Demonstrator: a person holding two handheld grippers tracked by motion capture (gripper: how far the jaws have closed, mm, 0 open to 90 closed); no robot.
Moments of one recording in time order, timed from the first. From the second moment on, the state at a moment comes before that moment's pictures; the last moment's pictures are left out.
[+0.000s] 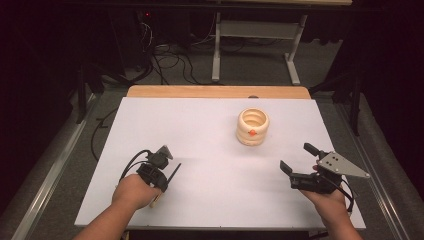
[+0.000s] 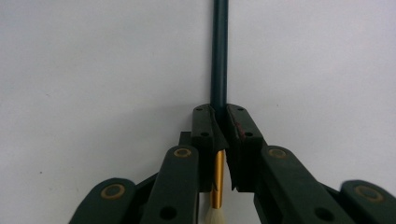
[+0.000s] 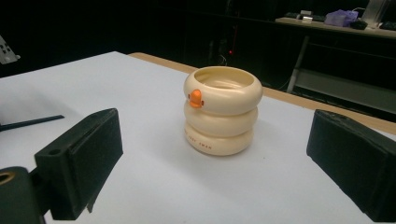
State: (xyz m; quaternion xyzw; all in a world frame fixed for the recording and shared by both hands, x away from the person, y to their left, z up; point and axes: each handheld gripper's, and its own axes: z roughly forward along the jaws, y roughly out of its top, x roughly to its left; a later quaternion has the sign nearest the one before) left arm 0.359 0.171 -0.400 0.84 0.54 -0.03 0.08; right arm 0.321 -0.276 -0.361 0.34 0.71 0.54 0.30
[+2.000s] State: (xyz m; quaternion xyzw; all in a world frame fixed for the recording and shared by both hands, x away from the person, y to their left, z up) left arm 0.375 0.161 -0.280 0.89 0.44 -0.02 0.07; right arm 0.322 -0.276 -0.362 0.34 0.71 0.54 0.30
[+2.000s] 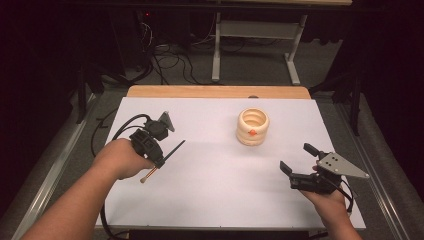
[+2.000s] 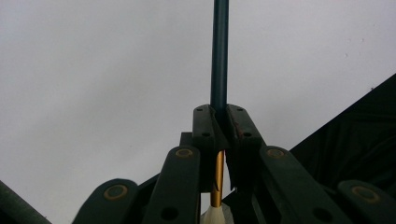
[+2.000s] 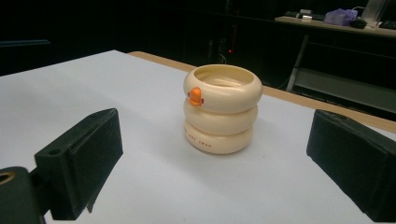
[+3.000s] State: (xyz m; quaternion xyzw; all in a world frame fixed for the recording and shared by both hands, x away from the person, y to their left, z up) left arm 0.370 0.097 -0.290 0.94 0.33 -0.03 0.07; right arm 0.318 -0.246 -0.365 0.30 0.73 0.54 0.29
